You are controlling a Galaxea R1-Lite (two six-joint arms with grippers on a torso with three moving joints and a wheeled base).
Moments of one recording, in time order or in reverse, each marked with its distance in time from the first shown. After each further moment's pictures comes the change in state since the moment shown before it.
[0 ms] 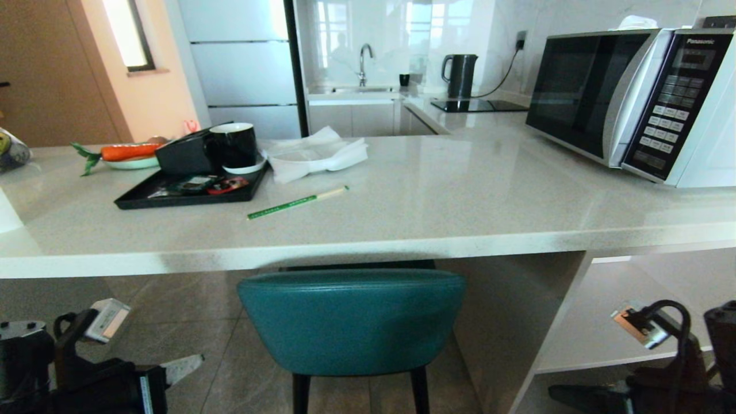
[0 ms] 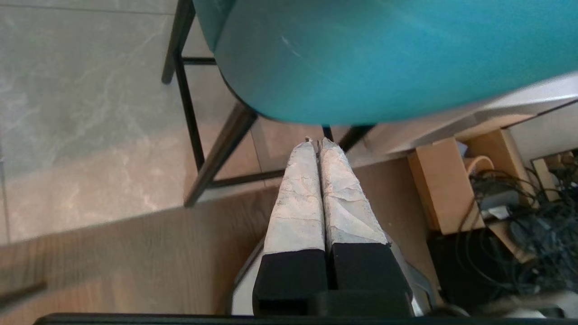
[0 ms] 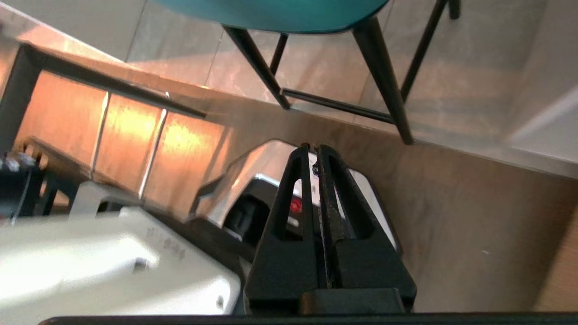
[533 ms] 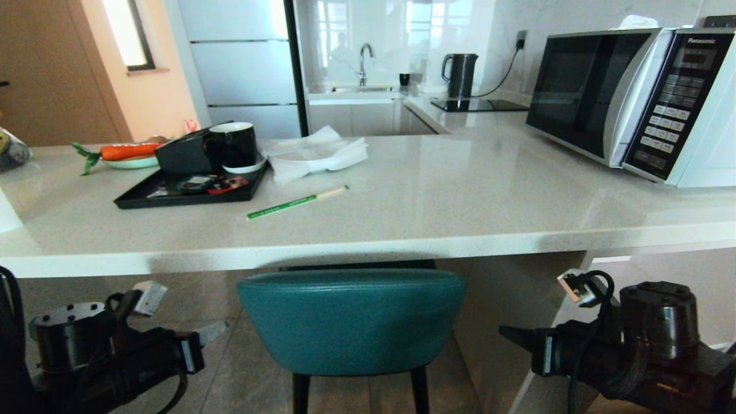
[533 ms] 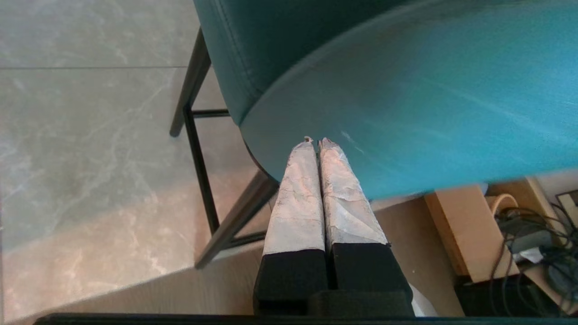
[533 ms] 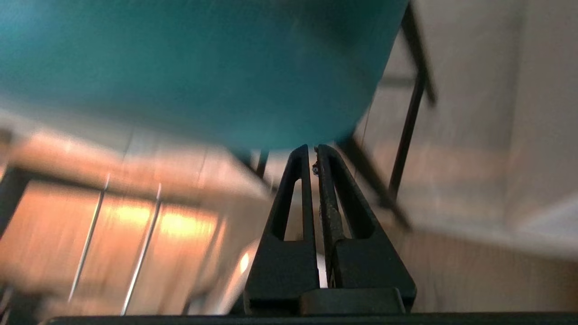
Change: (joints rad) left arm 0.029 0.520 -0.007 -0.639 -0.023 -0.007; right arm 0.005 0.450 0.052 -0.728 -0.125 0.113
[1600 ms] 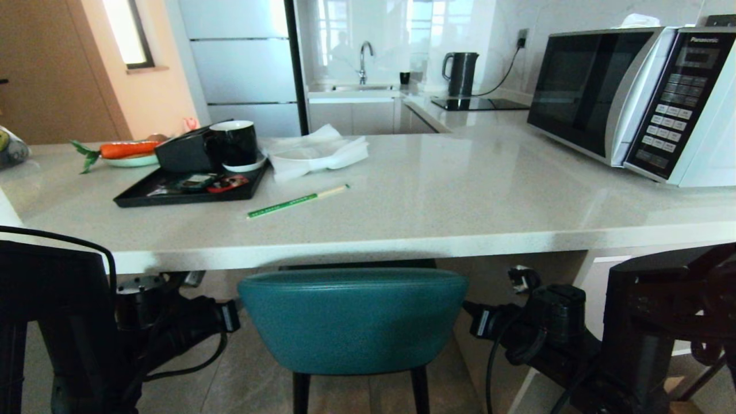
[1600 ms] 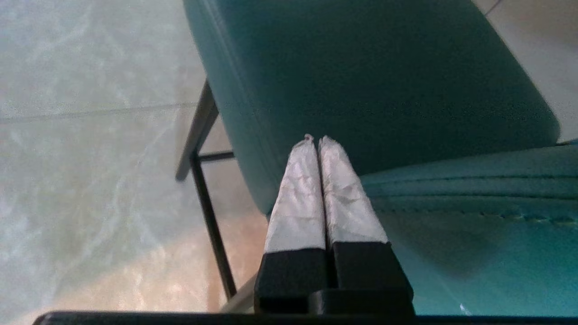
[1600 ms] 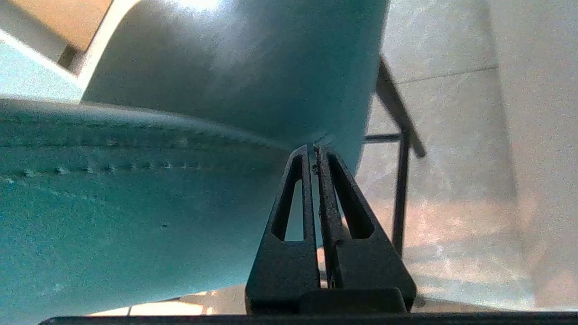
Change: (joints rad) left arm -0.035 0.252 -0.316 -0.028 0.022 0.000; right arm 0.036 0.498 -0.190 -0.436 -0.191 0.090
